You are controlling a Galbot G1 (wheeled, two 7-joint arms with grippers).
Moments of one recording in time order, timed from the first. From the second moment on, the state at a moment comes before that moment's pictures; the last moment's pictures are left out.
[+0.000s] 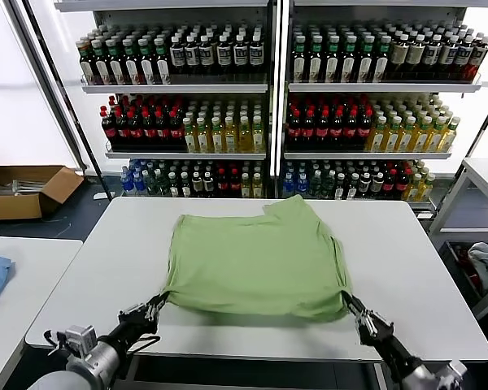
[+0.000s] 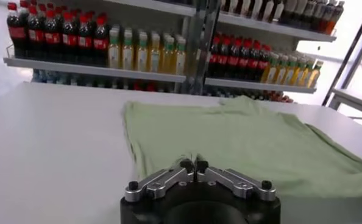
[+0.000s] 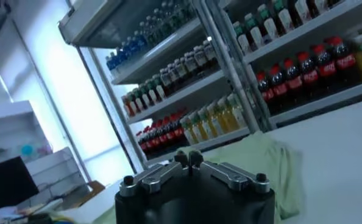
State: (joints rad) left arm 1.47 -1.07 -0.59 -2.13 -0.66 0.54 0.05; right arm -1.54 1.12 0.65 1.91 0.89 0.00 -0.48
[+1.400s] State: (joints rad) left arm 1.23 -1.03 -0.46 -1.82 -0.68 0.57 0.05; right arm -1.33 0.99 0.48 1.83 0.48 -0.26 -0.16
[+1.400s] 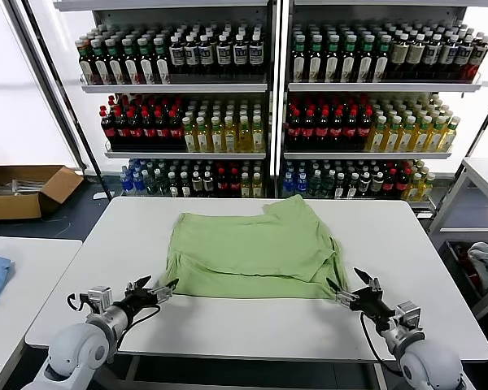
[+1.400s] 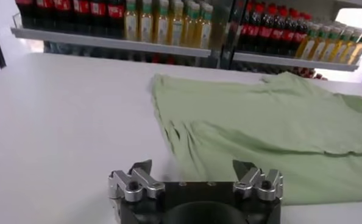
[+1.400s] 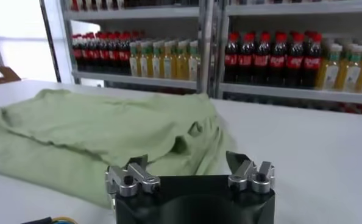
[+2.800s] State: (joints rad) left arm 1.63 -1.11 -0.64 -2.11 -0.62 0.57 0.05; right arm -1.68 0.99 0.60 2.07 0.48 -0.32 -0.14
